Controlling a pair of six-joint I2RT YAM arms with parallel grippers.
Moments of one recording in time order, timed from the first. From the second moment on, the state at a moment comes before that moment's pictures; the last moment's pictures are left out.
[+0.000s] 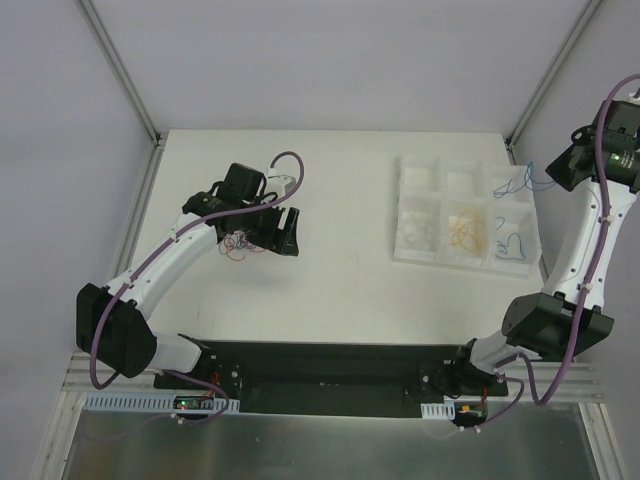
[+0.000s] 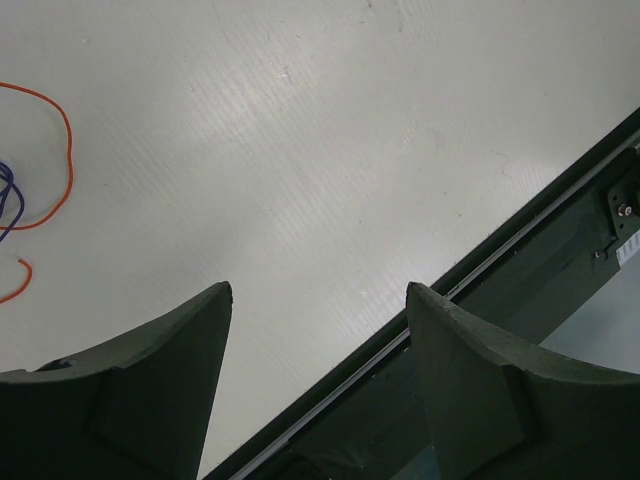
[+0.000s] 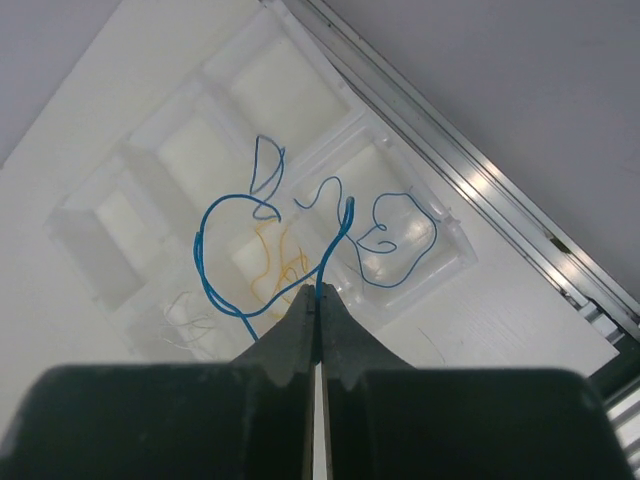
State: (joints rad) left arm -0.46 1.36 1.18 -0.79 0.42 -0.13; right arm -0.37 1.51 1.90 -1.10 0.14 0.40
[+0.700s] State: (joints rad) left arm -0.46 1.36 1.18 -0.79 0.42 -0.13; right arm -0.40 1.64 1.60 -1.01 0.16 0.37
